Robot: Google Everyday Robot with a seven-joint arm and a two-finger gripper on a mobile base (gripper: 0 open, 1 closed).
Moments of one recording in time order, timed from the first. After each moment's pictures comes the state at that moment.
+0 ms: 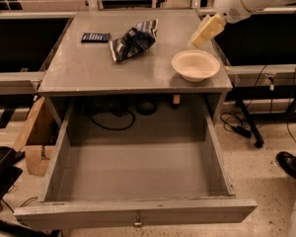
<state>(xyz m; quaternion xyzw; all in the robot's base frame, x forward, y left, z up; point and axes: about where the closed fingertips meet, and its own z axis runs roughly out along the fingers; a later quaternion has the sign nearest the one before) 0.730 -0.156 0.988 -0.58 0.68 0.01 0.46</state>
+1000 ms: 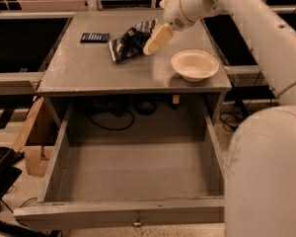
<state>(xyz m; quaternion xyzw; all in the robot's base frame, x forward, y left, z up) 0.792 -0.036 0.936 -0.59 0.67 0.07 0.45</state>
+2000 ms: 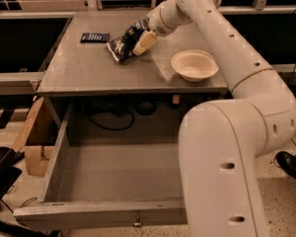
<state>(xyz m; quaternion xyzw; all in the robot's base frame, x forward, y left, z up) 0.866 -0.002 0.883 -0.58 0.69 0.04 0.43</state>
